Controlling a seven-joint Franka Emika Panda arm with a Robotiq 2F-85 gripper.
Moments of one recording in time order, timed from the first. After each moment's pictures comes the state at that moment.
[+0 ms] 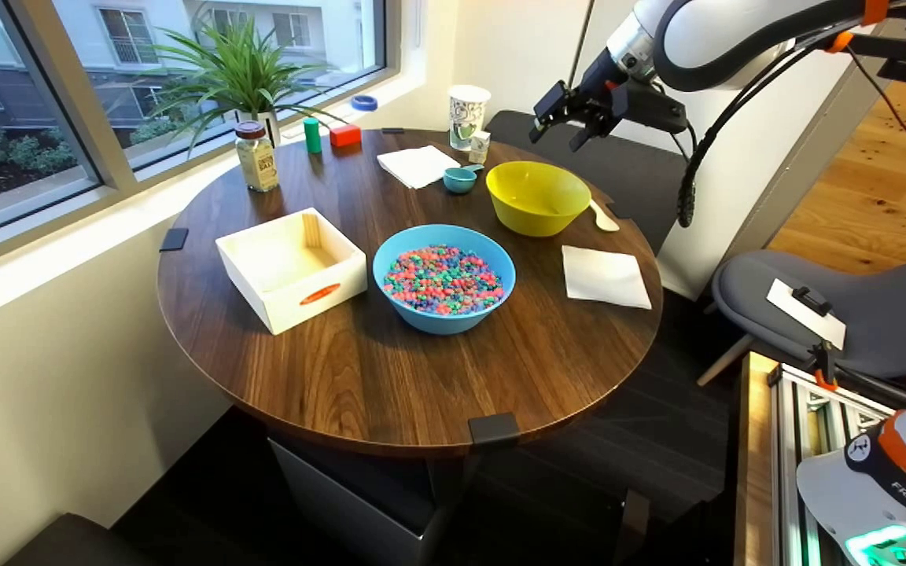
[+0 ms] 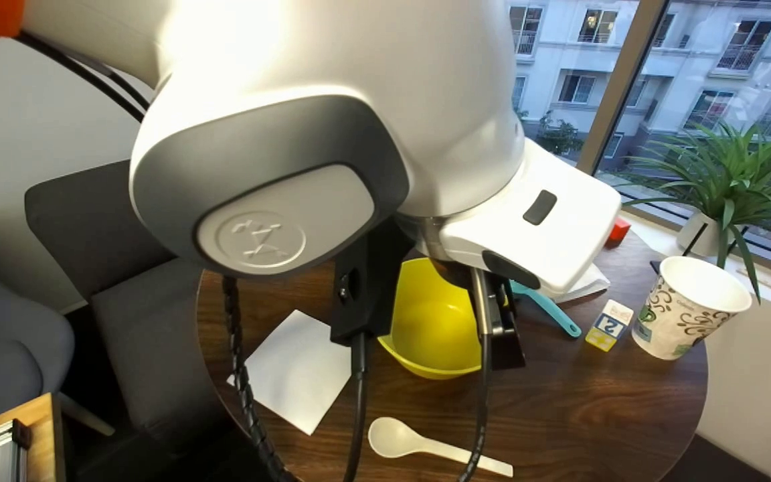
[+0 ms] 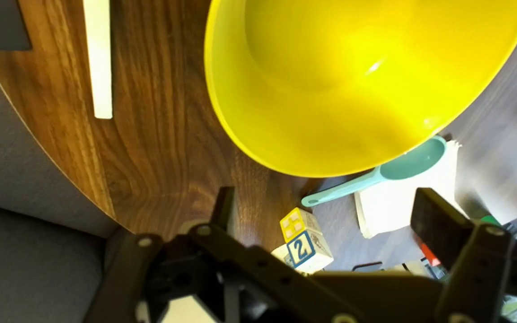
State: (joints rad) arm -0.15 -0.06 -0.13 -2.24 0.14 2.68 0.27
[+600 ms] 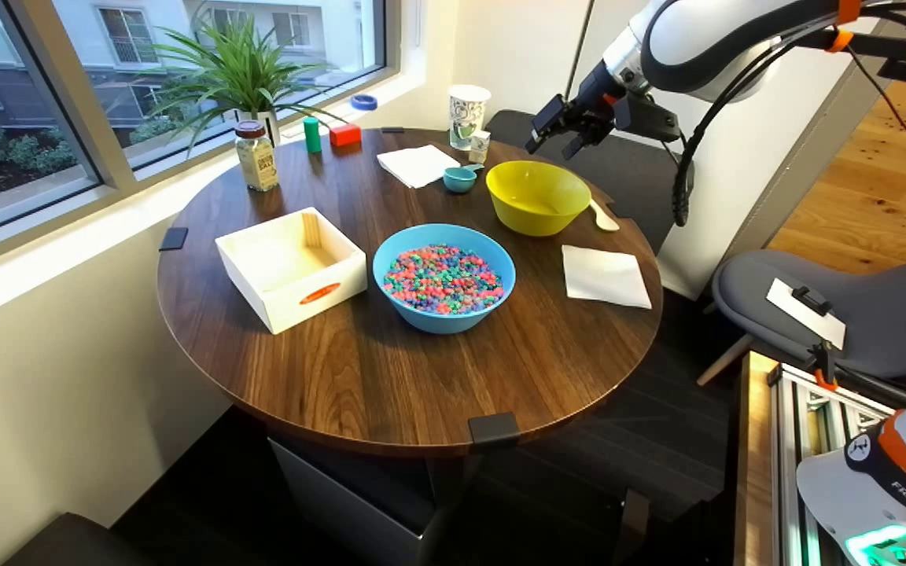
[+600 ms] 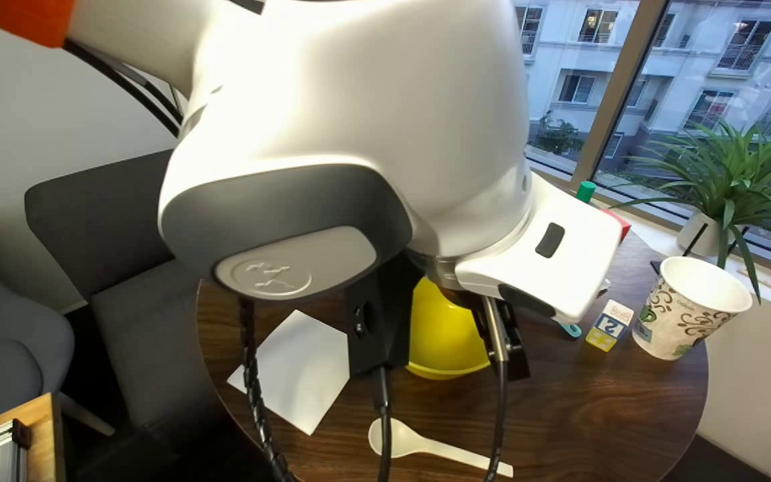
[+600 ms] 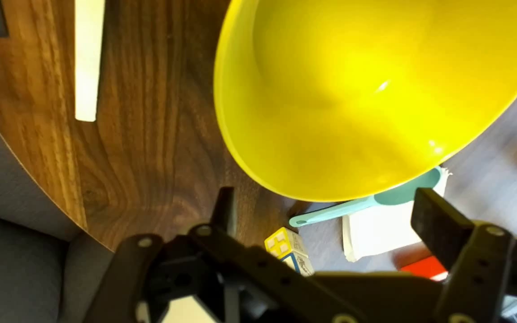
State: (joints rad) arm -0.14 -0.03 -0.13 -2.24 0.28 2.70 0.04
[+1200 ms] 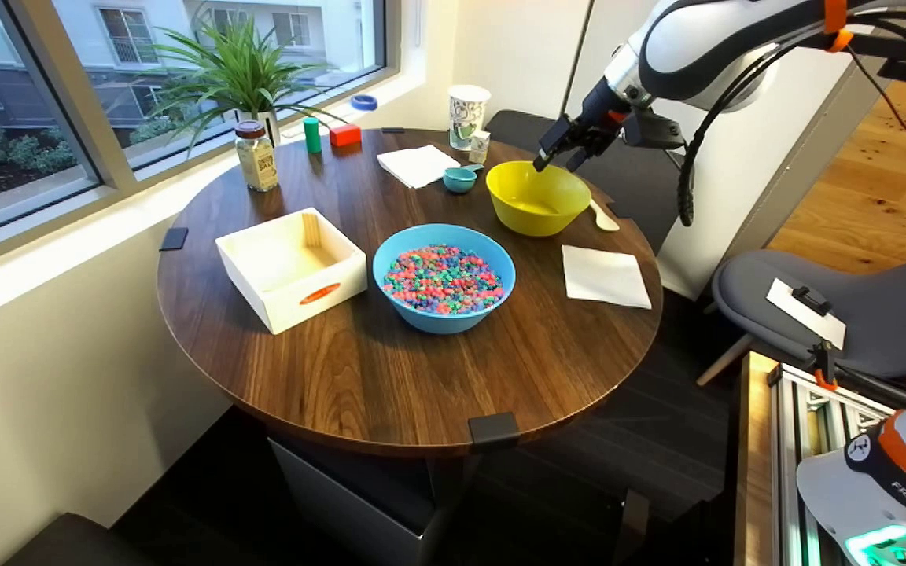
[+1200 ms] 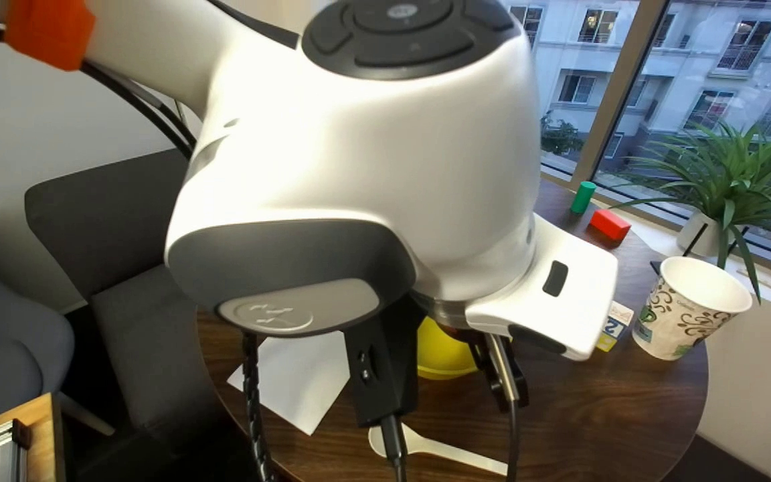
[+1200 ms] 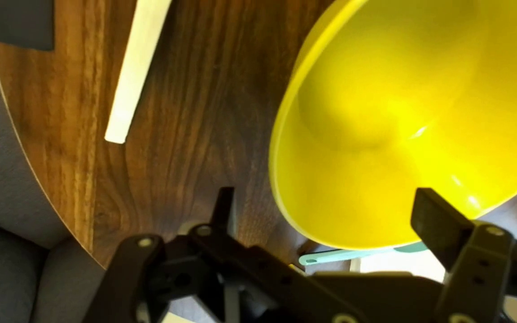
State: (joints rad) arm -0.15 -0.01 -0.15 -2.26 0.32 2.66 -0.12
